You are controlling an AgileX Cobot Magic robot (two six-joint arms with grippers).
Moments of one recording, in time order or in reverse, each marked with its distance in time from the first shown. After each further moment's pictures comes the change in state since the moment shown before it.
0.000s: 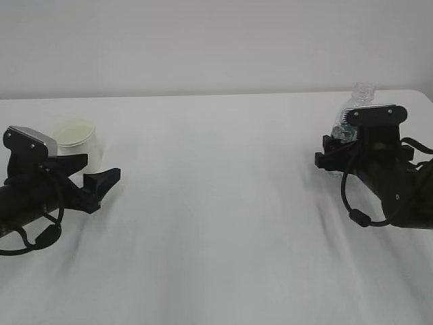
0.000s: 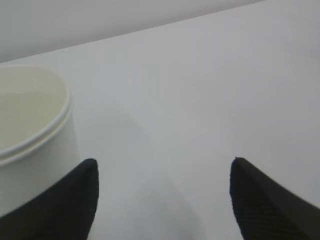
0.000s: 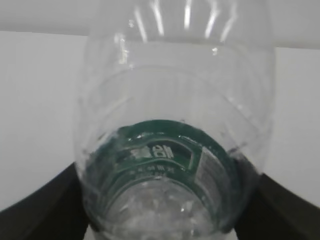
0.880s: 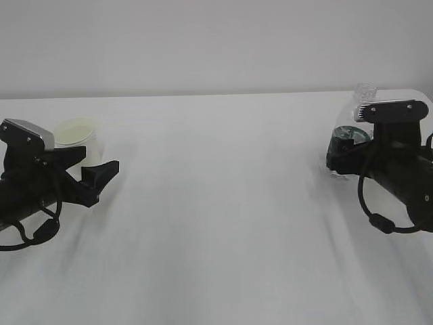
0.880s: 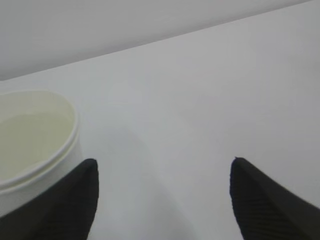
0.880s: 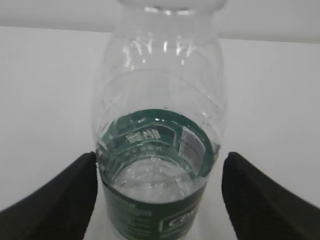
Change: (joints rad) left arm 0.000 -0.032 0.000 -0.002 0.000 0.000; right arm 0.000 -0.153 0.110 0.000 0.088 -0.002
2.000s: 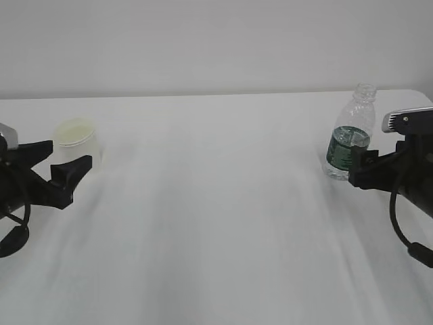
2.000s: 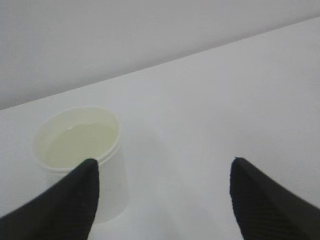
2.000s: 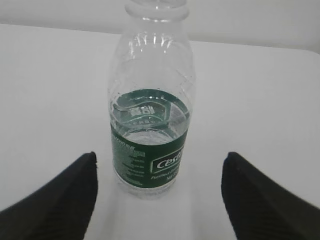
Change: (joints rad) left arm 0.000 -0.207 0.181 -0.115 0.000 0.068; right arm 0.000 -0.202 0.210 -0.035 -0.020 -0.002
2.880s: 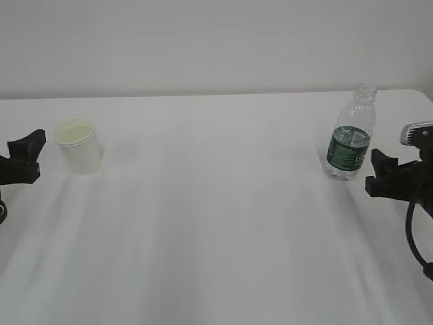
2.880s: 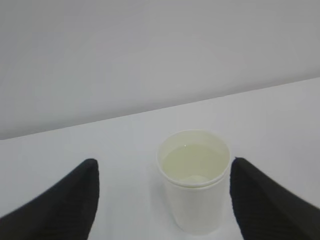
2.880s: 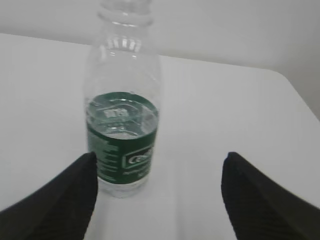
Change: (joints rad) left arm 0.000 -0.130 0.049 -0.318 0.000 0.107; right arm 0.000 -0.002 0.103 0.073 -0.184 -0.067
